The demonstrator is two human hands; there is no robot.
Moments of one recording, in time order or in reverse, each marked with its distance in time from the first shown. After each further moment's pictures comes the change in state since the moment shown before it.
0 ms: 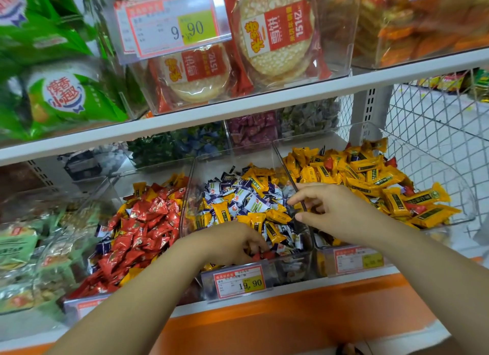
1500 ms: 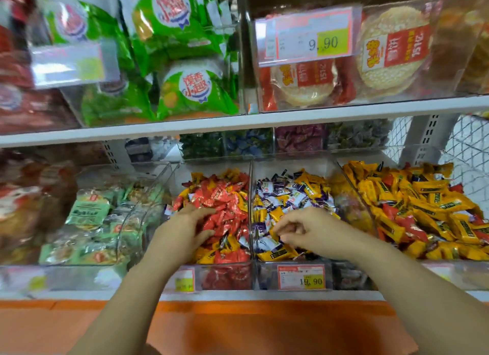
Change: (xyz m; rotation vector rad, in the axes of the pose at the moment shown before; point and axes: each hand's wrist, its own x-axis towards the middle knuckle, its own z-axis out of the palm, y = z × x) left_hand -0.133 -0.103 0.028 -0.026 0.733 -0.522; right_hand 0.035 -0.087 0.071 0.019 -0.319 -0.116
